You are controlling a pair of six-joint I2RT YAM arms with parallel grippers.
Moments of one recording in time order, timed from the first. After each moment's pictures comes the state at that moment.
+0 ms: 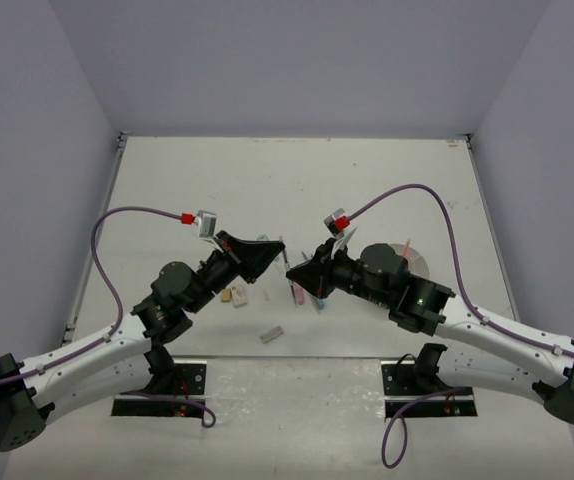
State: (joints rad) left arm -0.90 0.79 0.46 0.49 -0.08 -0.74; right arm 1.02 0.94 0.76 -0.03 -0.01 0.52
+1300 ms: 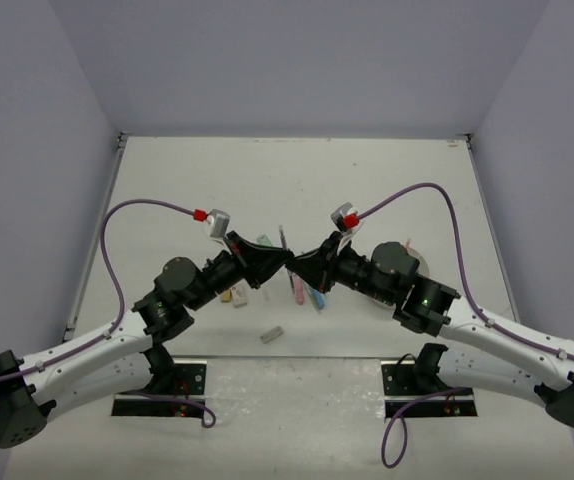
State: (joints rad) left arm -0.91 0.81 0.51 0.45 0.04 -0.69; right arm 1.01 0.91 0.76 0.07 -0.04 0.45
